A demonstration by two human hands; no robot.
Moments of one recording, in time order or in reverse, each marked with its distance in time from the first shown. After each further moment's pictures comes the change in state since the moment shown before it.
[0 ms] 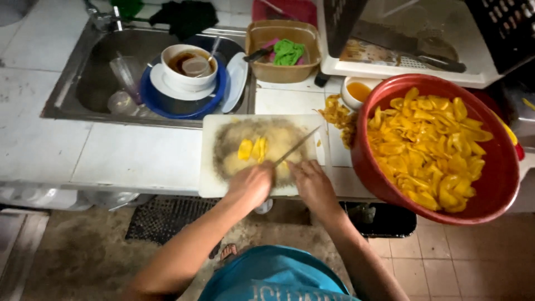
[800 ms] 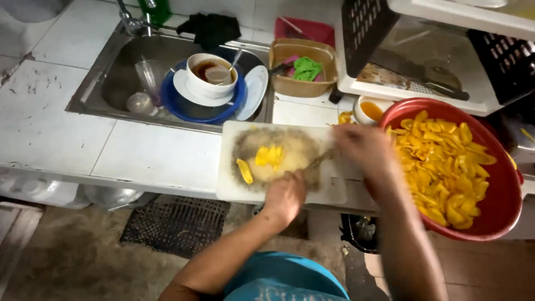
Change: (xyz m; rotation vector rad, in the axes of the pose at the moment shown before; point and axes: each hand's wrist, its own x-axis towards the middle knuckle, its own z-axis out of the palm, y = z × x) left_hand 0.019 0.021 0.066 0.117 0.382 0.021; right_hand 0.103 -0.033 -0.152 0.213 -0.087 0.567
